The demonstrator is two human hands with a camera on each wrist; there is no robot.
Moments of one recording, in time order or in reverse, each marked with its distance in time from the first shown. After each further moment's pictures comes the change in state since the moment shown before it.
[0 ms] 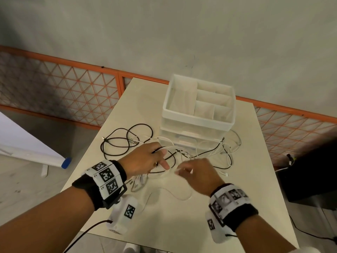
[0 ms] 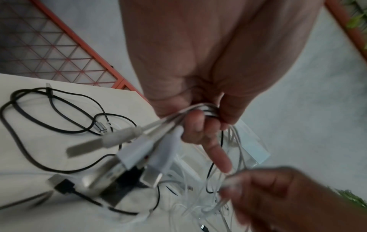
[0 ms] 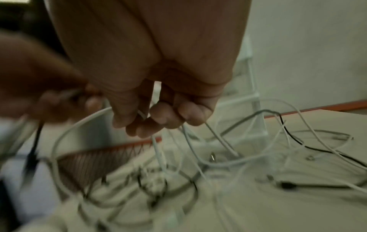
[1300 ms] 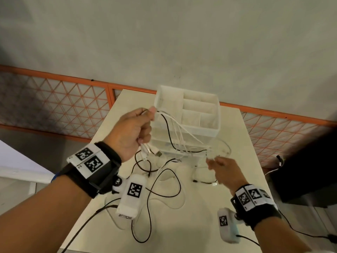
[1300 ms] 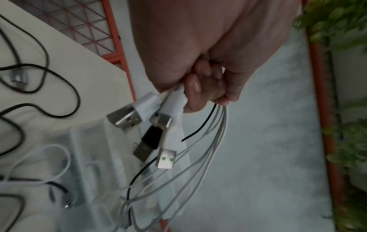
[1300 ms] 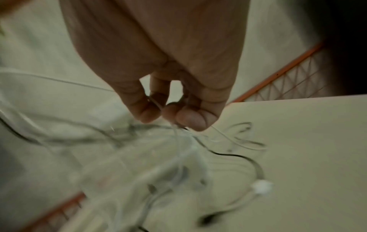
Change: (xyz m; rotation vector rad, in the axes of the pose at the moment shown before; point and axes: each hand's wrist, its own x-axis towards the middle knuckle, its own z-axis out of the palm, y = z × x) left_hand -0.001 0.077 -0.023 -0.642 0.170 0.278; right_hand -0.017 0.072 -0.051 0.446 0.344 0.462
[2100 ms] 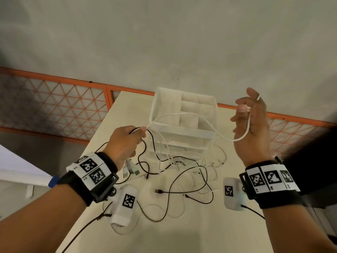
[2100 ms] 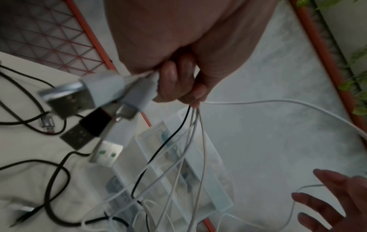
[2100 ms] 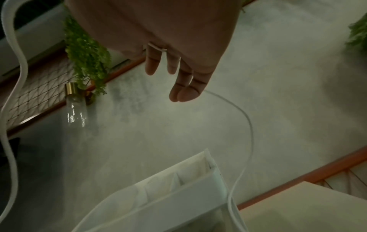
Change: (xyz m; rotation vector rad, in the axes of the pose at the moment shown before) left_hand 0.013 -0.031 -0.020 0.418 0.289 -0.050; right_hand -0.007 -0.096 -0.060 0.160 0.494 -0.772
